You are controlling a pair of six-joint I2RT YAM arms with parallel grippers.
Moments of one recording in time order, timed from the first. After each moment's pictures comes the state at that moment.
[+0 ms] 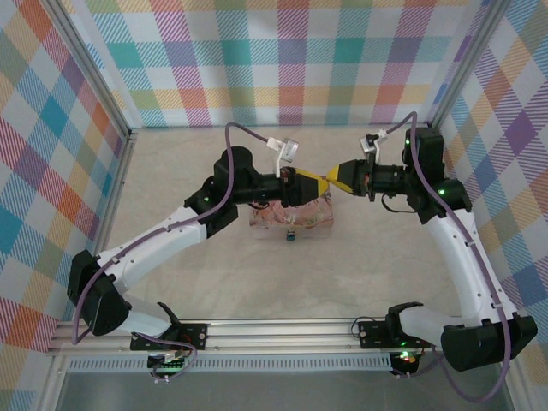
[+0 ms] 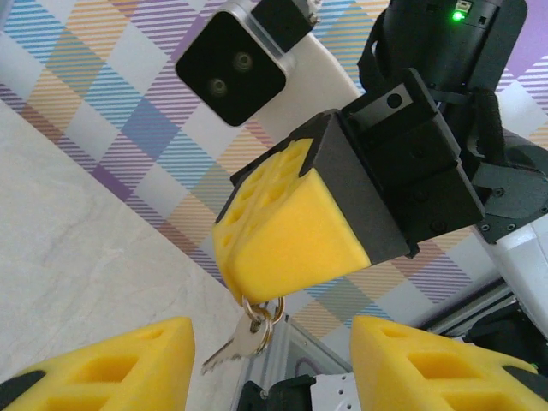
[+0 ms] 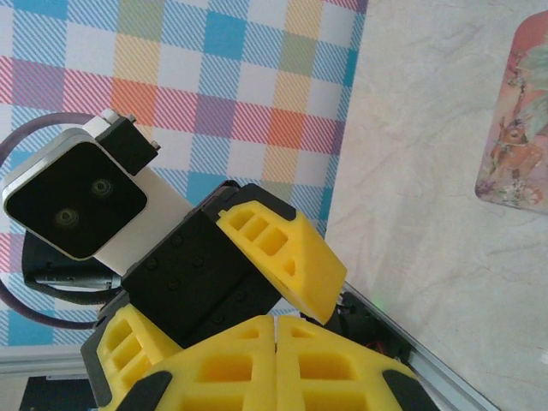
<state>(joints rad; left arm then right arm) -0.79 1.42 1.26 0.12 0.63 -0.67 0.21 1.15 1.32 -0.66 -1.04 0.86</state>
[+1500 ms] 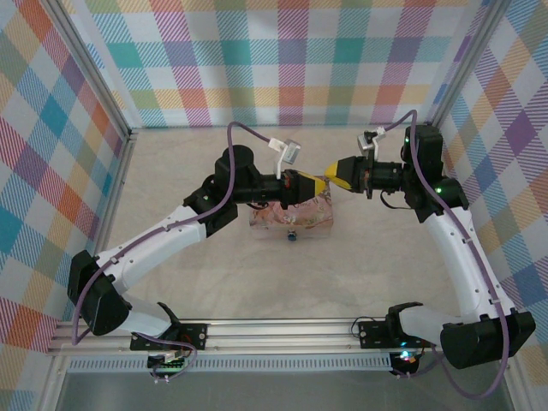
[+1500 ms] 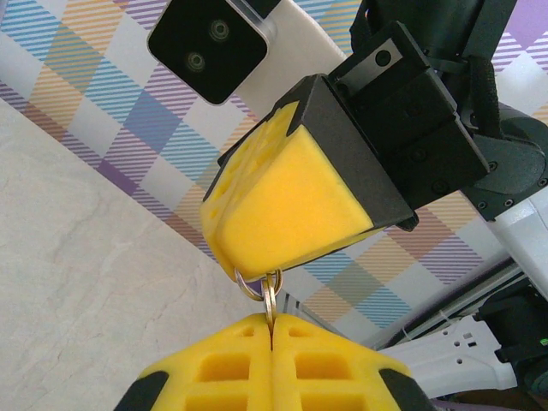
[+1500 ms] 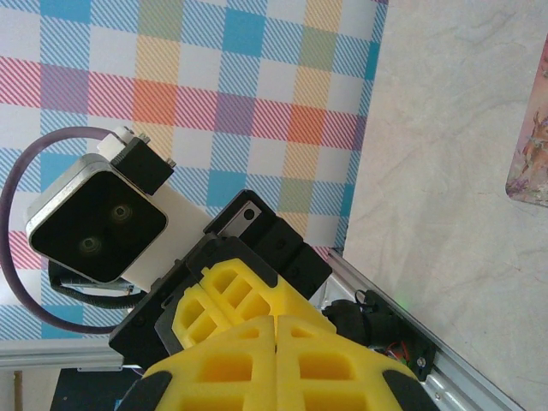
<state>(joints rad) -0.79 1.41 1.27 0.06 0.63 -0.60 0.21 1.16 1.30 -0.58 -1.08 0.94</state>
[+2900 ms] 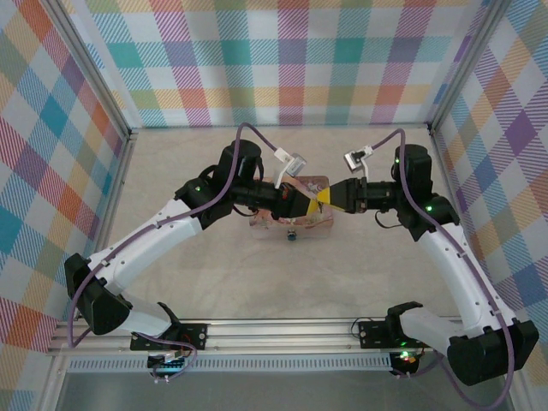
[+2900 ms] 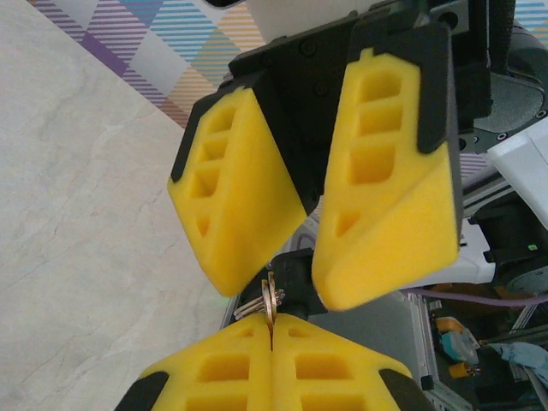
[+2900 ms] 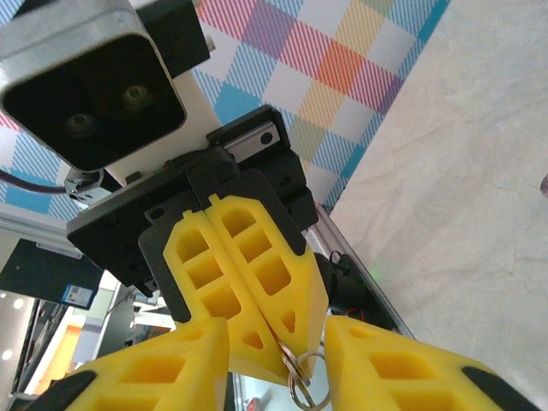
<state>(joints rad) -0.79 1.42 1.43 -0.43 0.76 -0.42 0.28 1.07 1.11 -0.46 -1.20 0.67</state>
